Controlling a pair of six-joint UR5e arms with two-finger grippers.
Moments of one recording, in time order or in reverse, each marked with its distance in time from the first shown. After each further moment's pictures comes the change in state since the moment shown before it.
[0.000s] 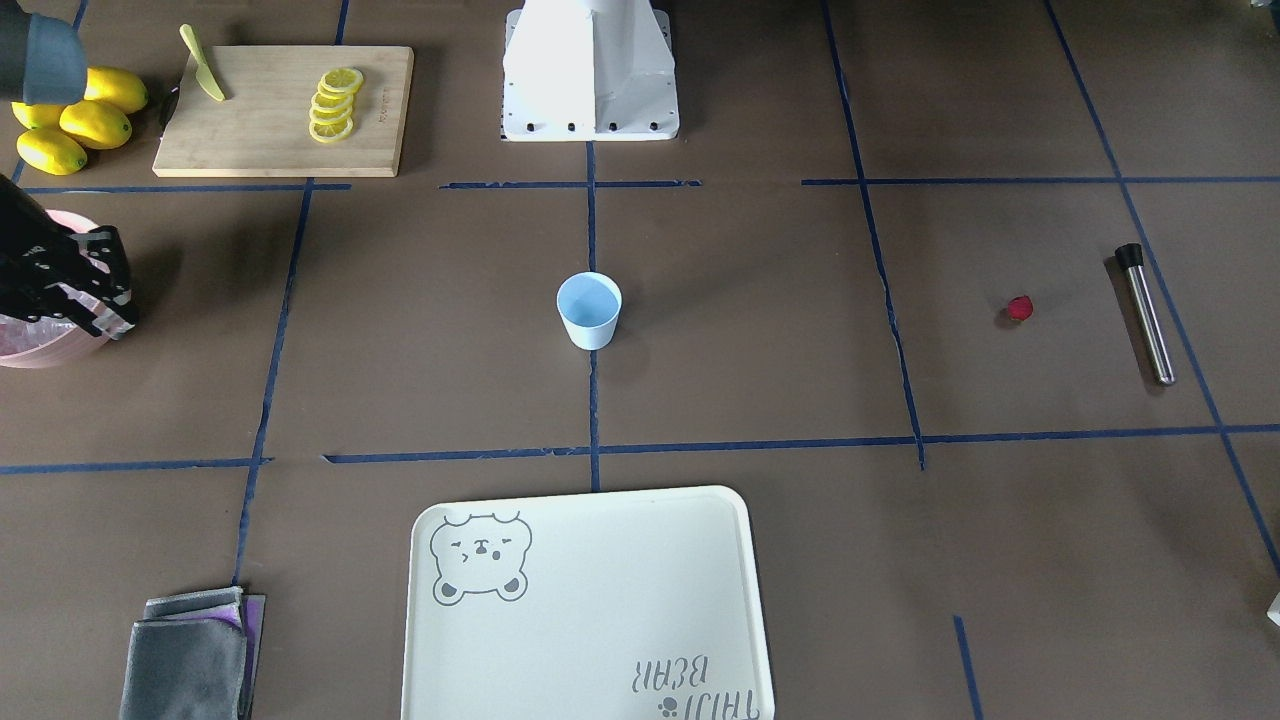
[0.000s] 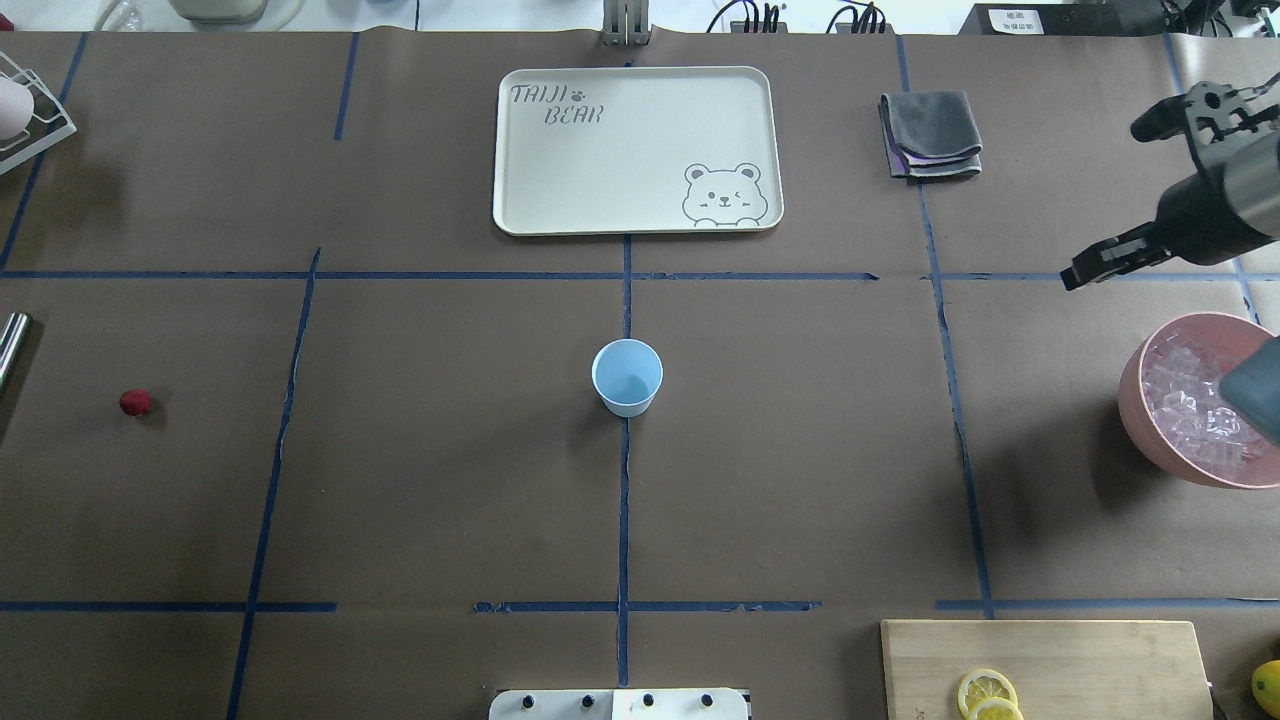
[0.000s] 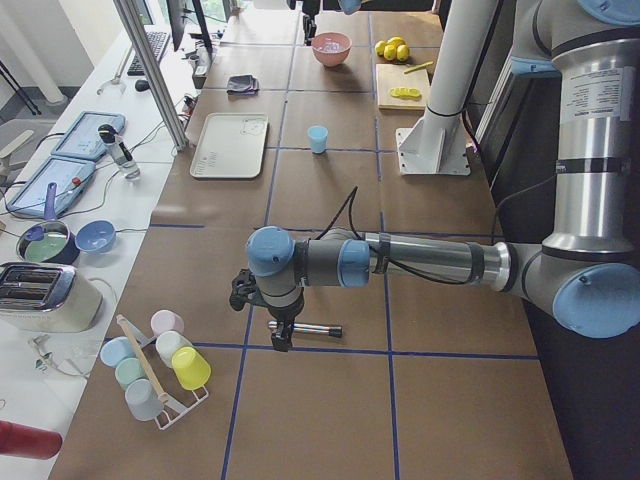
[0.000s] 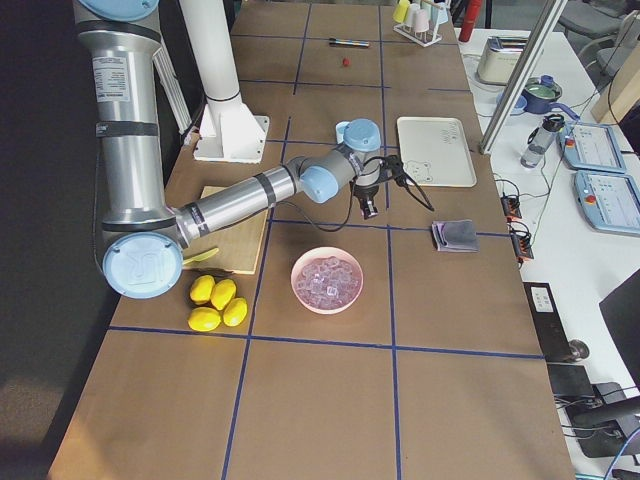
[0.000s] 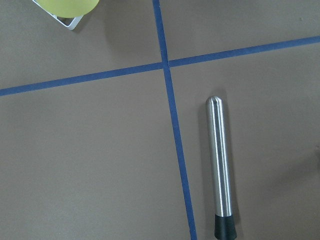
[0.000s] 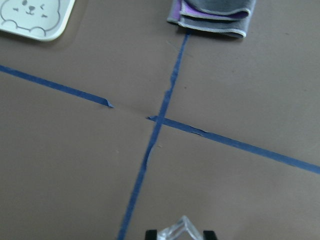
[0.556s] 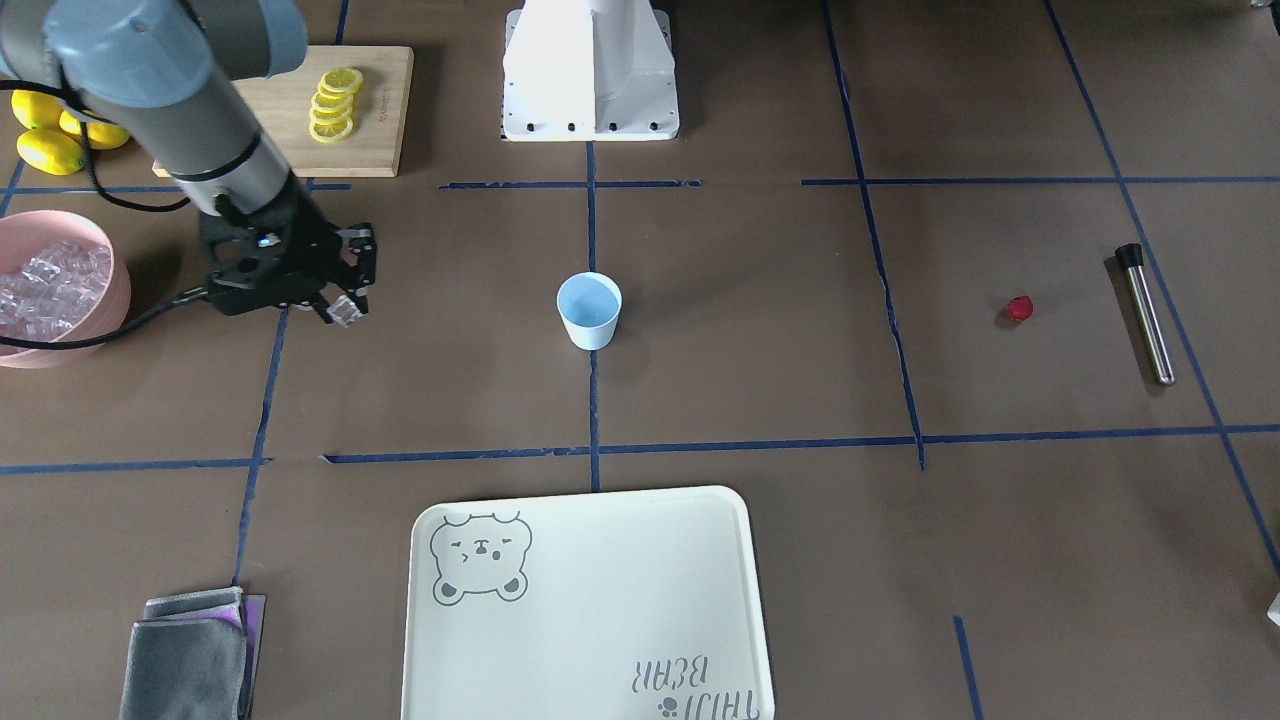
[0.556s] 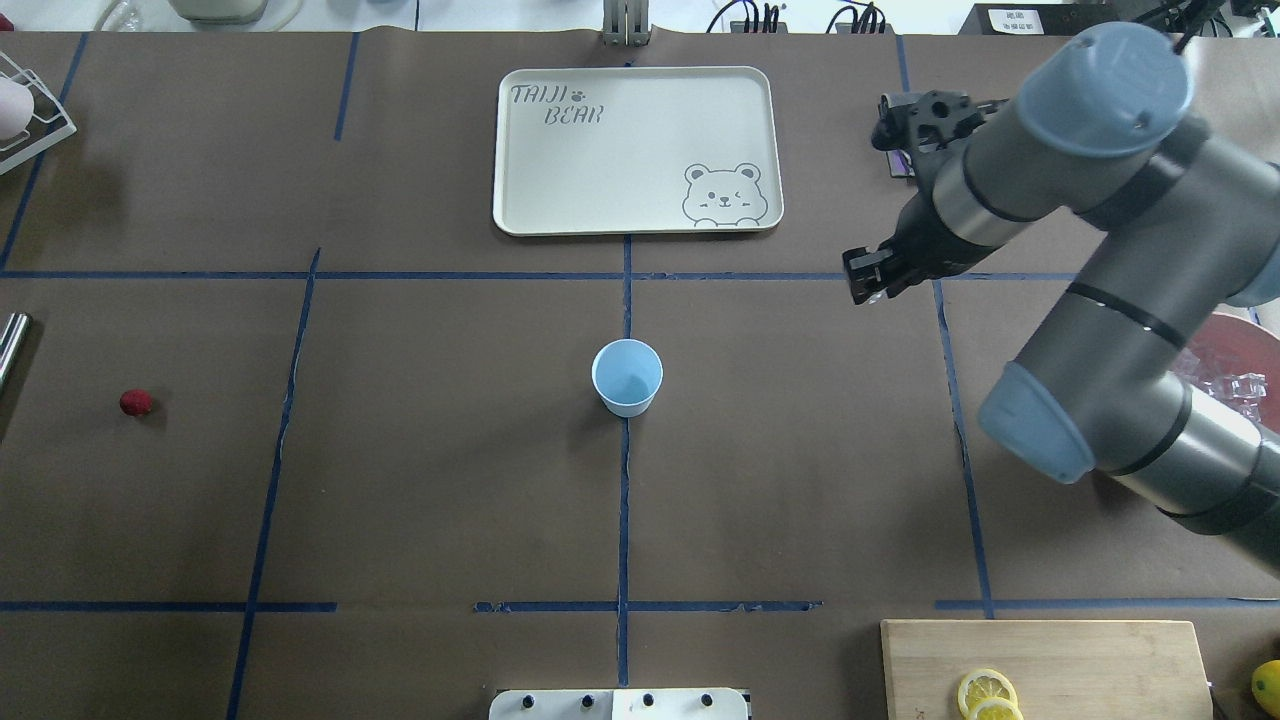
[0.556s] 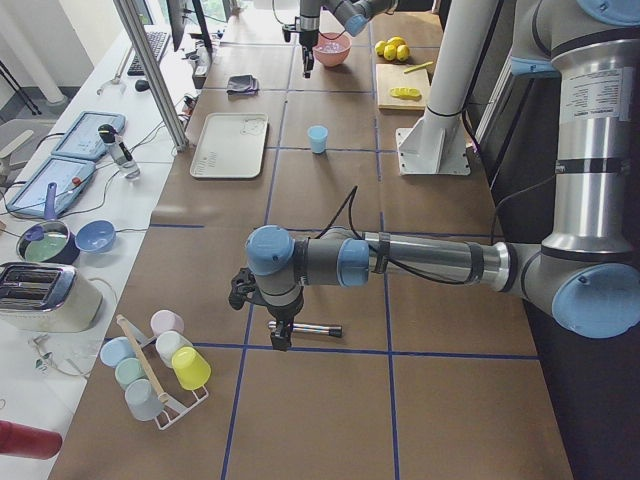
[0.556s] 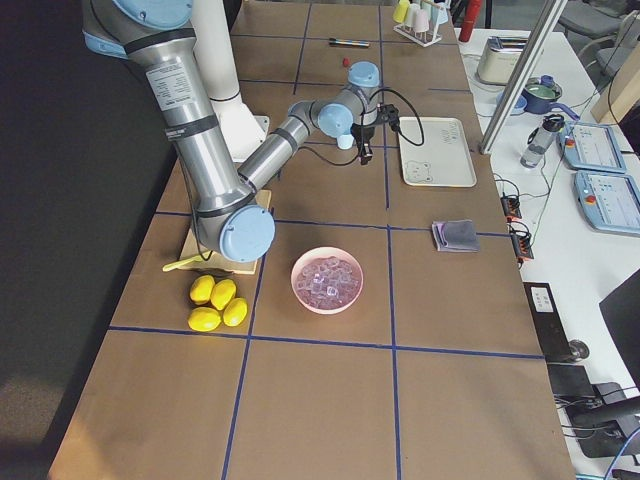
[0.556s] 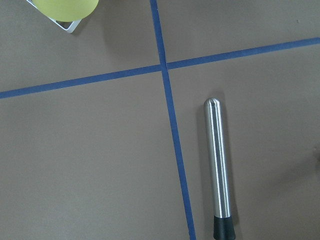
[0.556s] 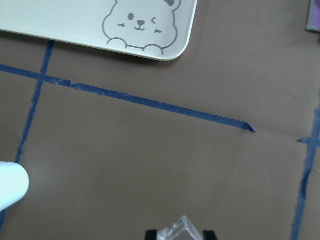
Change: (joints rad) left arm 0.001 -0.001 -0.002 0.000 0.000 0.001; right arm -0.283 0.354 -0.013 -0.277 -0.202 0.280
